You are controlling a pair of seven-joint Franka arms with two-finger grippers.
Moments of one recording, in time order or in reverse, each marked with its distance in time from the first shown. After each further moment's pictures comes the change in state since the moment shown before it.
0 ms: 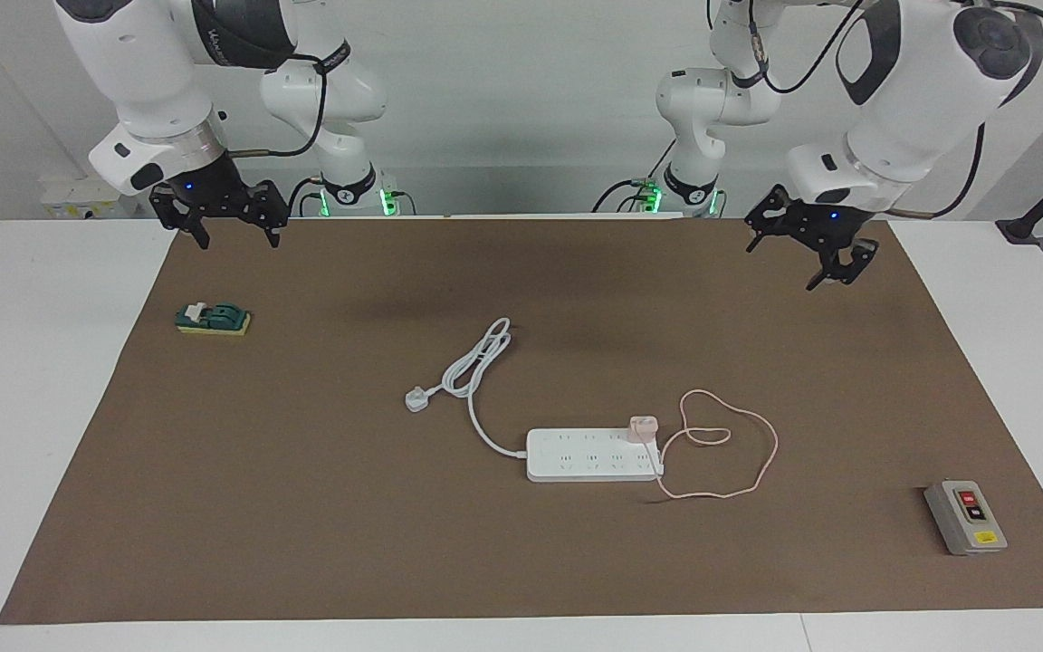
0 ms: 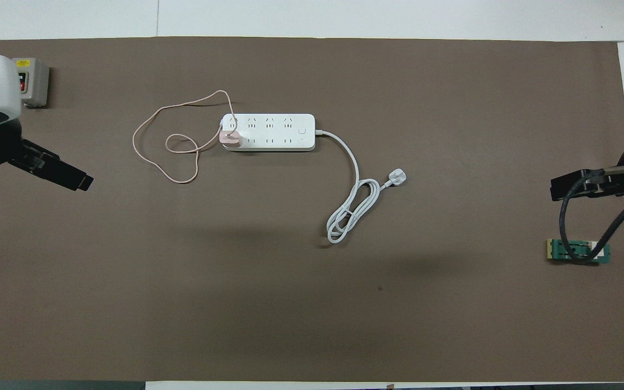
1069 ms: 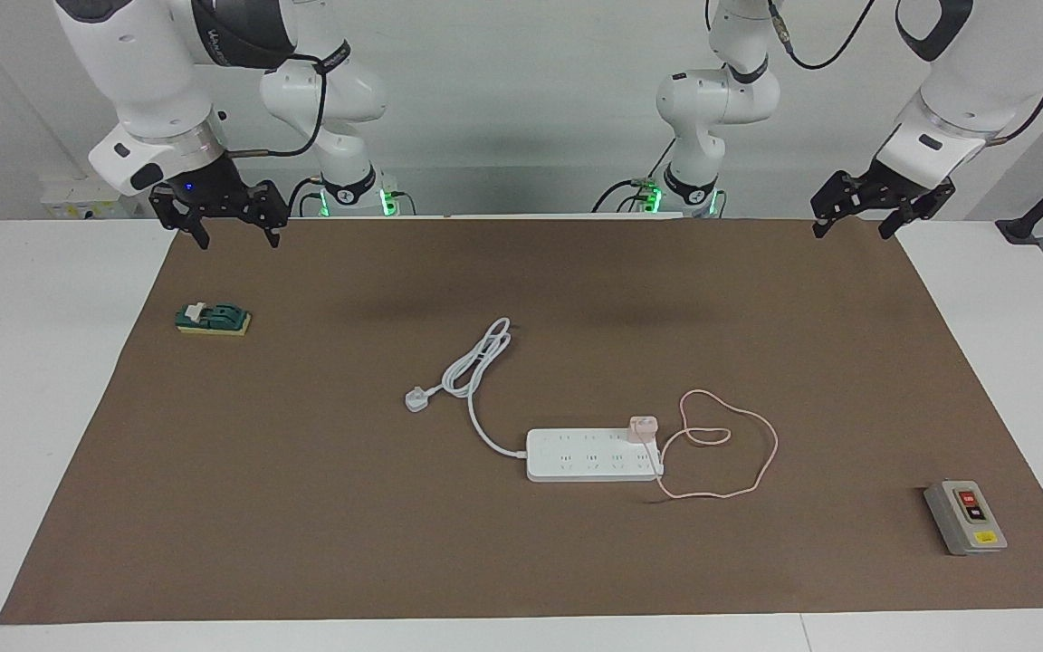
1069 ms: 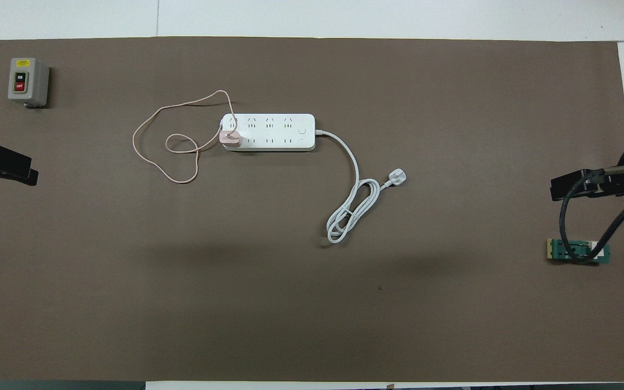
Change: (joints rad) left arm 0.045 -0.056 0.000 -0.015 0.095 -0.003 -0.240; right arm 0.000 0.000 0.000 0.000 0.000 0.000 0.000
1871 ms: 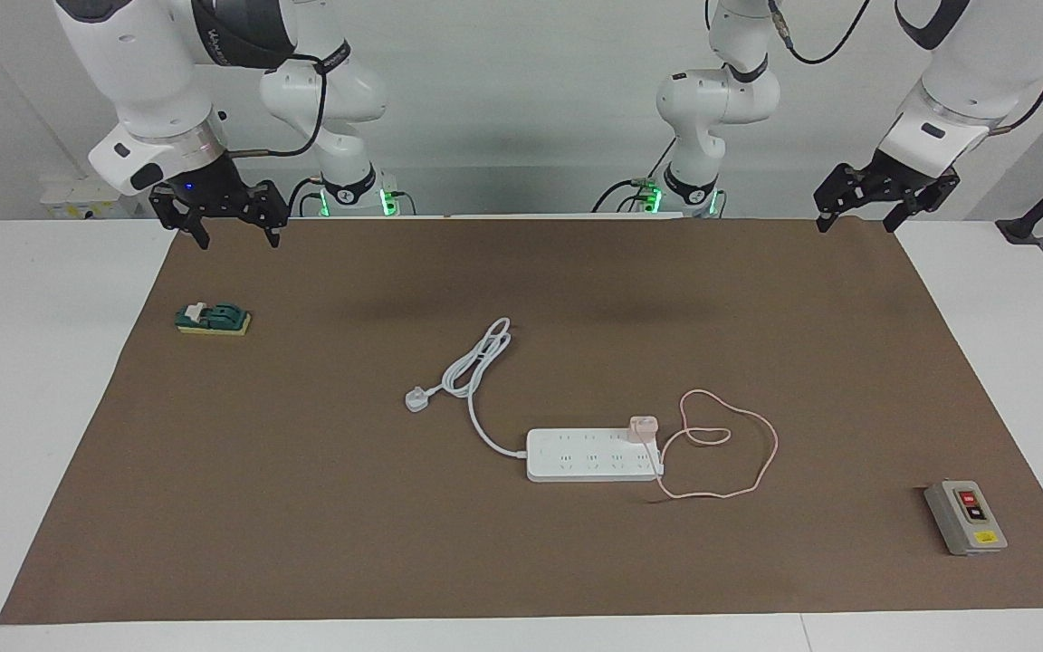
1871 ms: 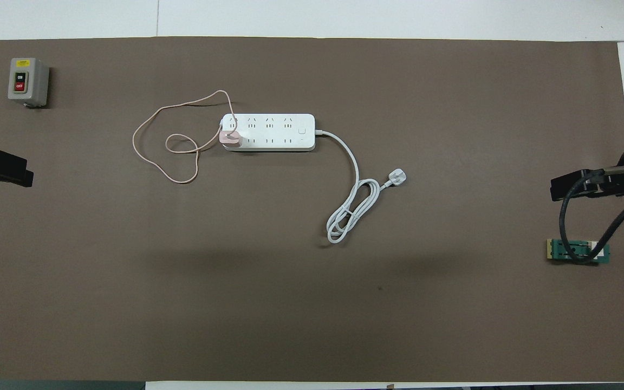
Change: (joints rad) left arm 0.001 -0.017 0.002 -0.011 0.014 0.011 -0.002; right arm 0.000 0.000 0.000 0.000 0.000 0.000 0.000
